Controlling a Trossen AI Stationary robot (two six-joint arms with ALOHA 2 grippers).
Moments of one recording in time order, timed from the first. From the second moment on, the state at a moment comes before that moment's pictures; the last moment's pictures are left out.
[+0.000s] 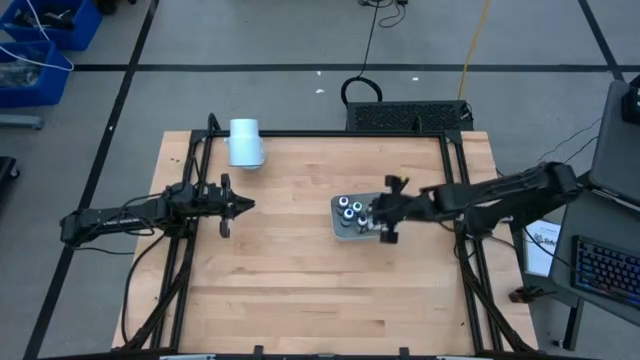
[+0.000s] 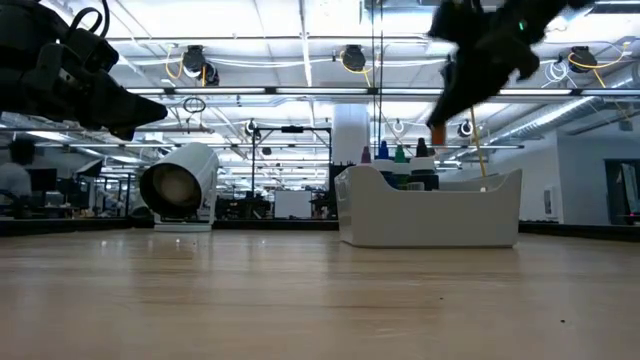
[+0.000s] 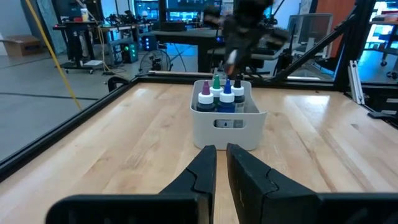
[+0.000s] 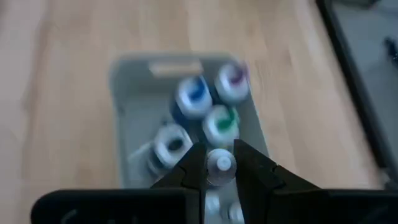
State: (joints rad) left arm 0.21 0.19 0.01 0.11 0.12 0.00; right arm 0.13 1.22 0.86 -0.49 0.35 0.01
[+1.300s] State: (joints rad) left arm 0.21 0.19 0.01 0.14 0.10 0.00; right arm -0.12 1.18 0.51 -0.27 0.10 0.01
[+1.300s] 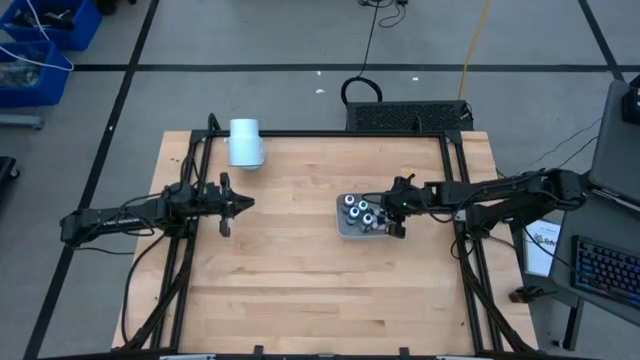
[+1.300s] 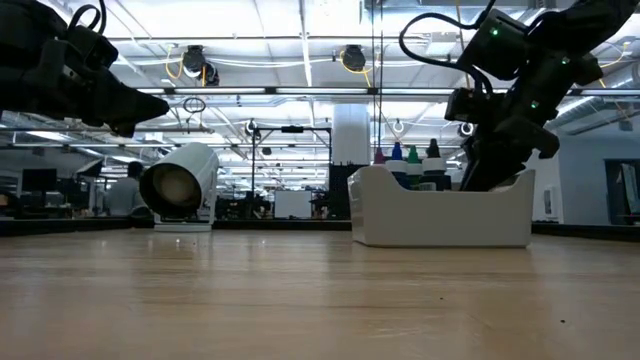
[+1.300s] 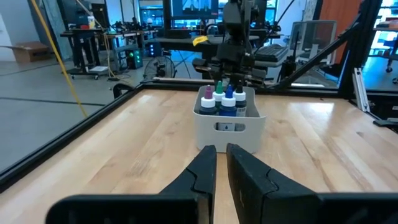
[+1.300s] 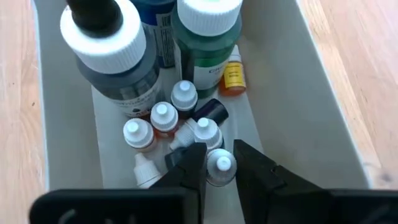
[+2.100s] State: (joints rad) left arm 0.21 0.19 0.01 0.16 0.11 -0.12; right arm -0.12 1.06 0.56 -0.31 0.13 -0.01
